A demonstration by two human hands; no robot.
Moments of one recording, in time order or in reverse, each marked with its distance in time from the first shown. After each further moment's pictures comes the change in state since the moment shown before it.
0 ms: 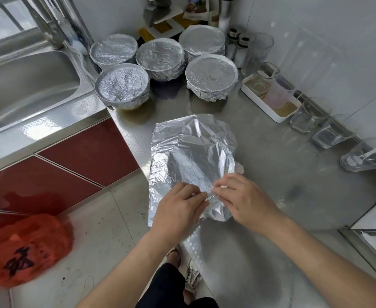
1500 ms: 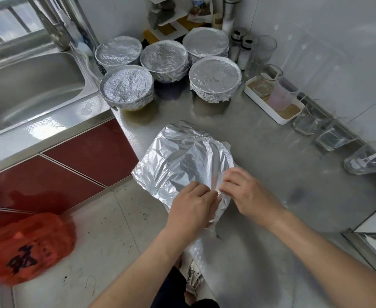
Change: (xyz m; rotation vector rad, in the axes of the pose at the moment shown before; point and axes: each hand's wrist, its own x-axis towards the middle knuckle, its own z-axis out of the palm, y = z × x) left_hand 0.015 0.016 0.013 0.011 0.017 -0.038; right_hand 0.007 0.019 0.004 -0.001 0.010 -0.058
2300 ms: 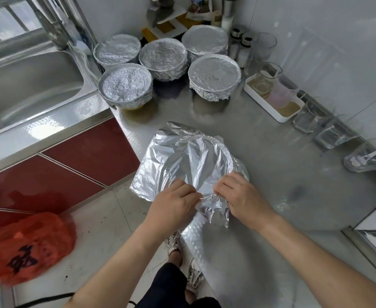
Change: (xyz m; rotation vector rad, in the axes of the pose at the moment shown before) left_hand -0.013 -0.039 -0.020 0.042 -0.081 0.143; right_hand -0.001 -0.015 0.015 -0.005 0.017 0.045
